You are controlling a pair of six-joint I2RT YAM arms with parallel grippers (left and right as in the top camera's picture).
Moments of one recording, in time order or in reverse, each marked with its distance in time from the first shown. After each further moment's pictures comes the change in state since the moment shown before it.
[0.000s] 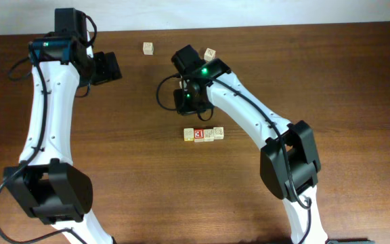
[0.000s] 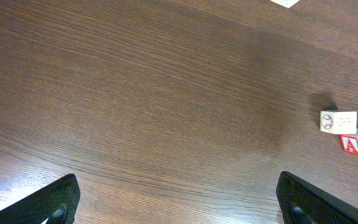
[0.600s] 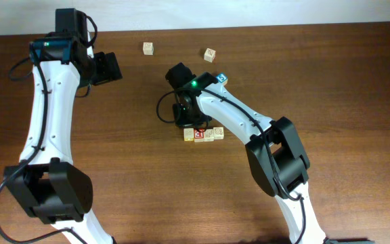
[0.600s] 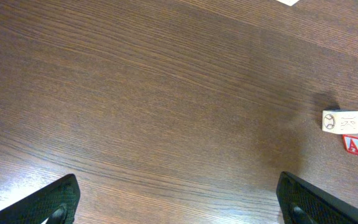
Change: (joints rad) left arm 0.000 0.005 0.000 0.000 0.000 0.000; right arm 0.038 0.069 -0.085 0.035 0.045 0.056
